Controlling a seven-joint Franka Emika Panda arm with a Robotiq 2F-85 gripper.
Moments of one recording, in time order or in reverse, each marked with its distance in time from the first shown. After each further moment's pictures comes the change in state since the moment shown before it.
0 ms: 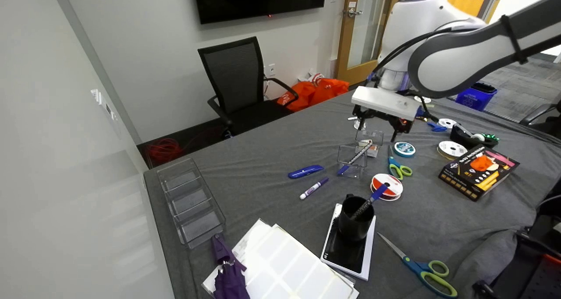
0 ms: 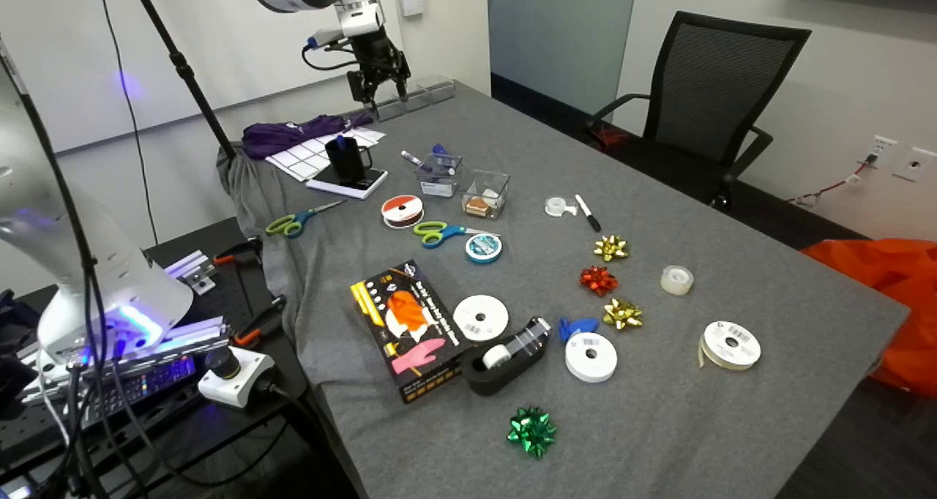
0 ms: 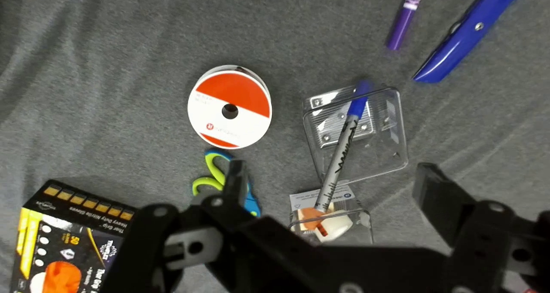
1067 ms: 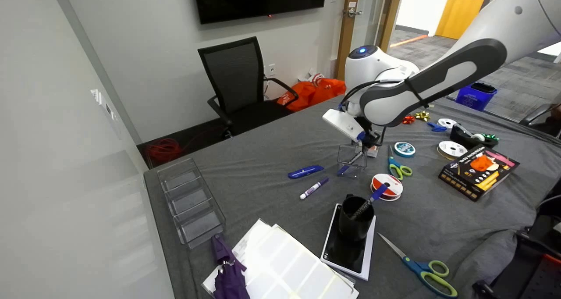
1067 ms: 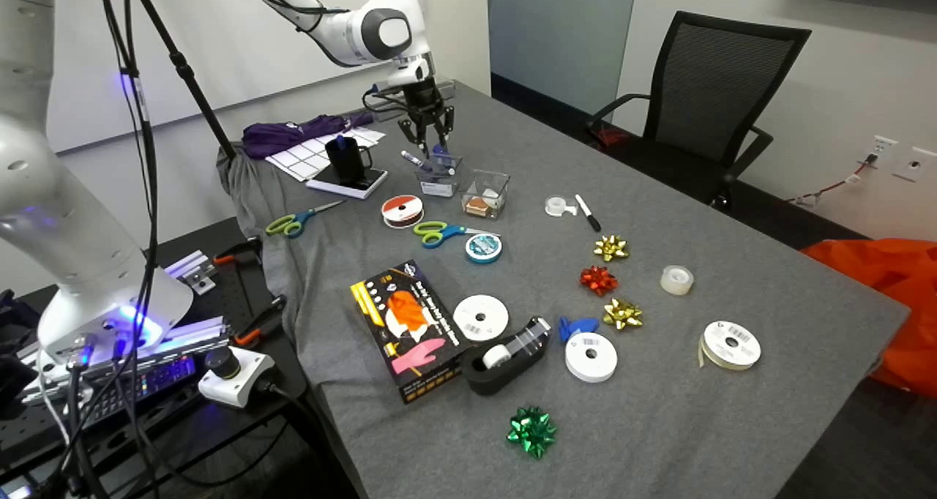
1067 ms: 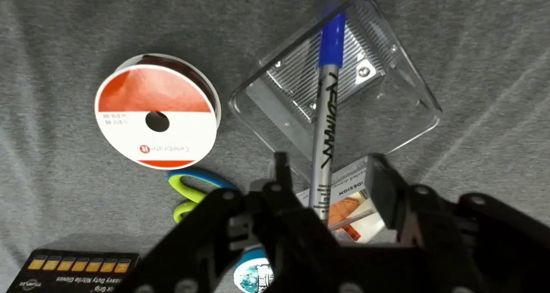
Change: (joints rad) arm 0.116 0.411 -0.181 0.320 -0.088 -0.002 0.399
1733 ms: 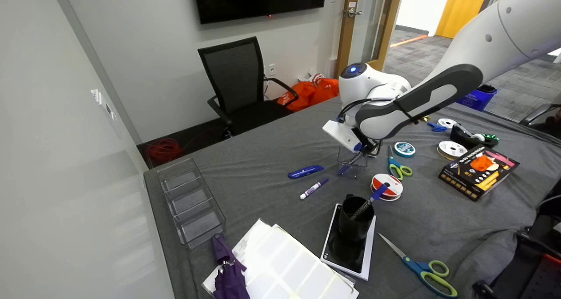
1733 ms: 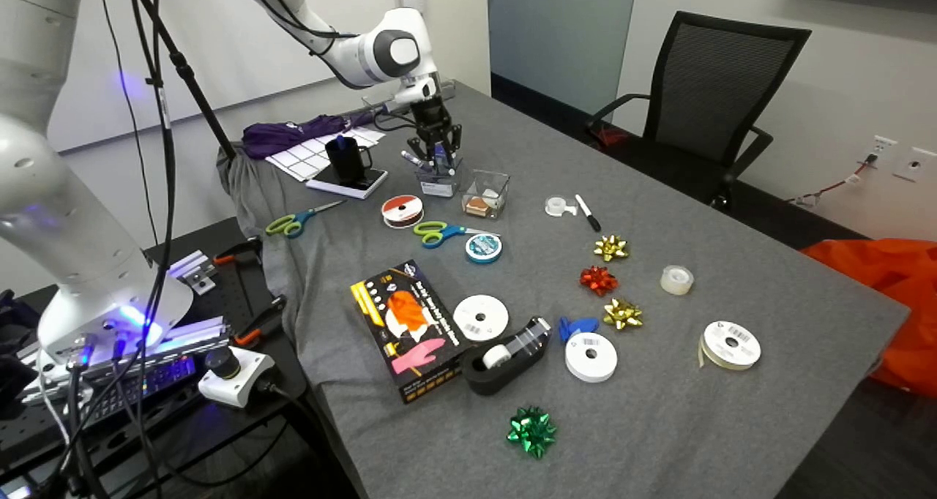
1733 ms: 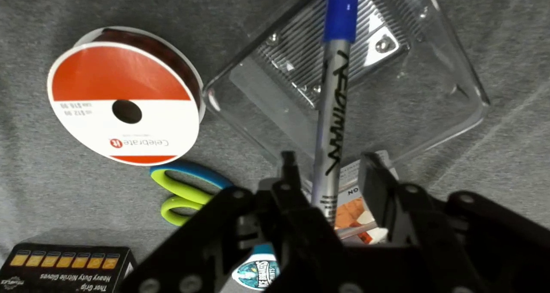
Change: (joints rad) arm 0.044 0.104 -0.063 0.055 -0.068 -0.001 0.068
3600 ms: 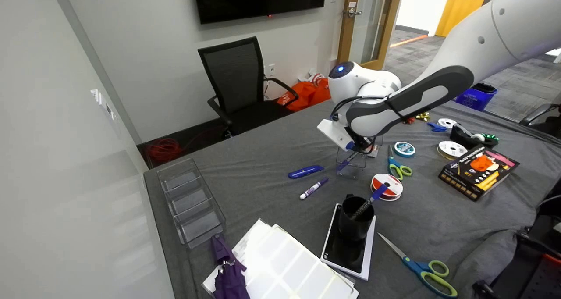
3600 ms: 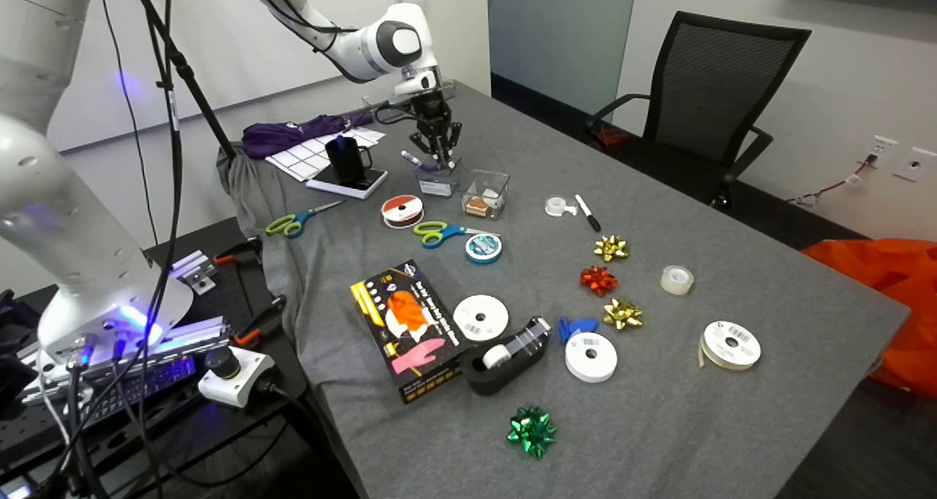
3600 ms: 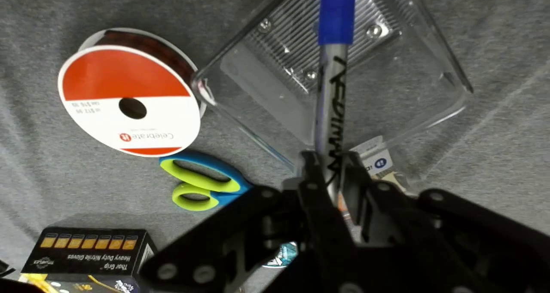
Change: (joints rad) arm 0.027 0.035 -0.001 0.096 -0.027 -0.126 0.070
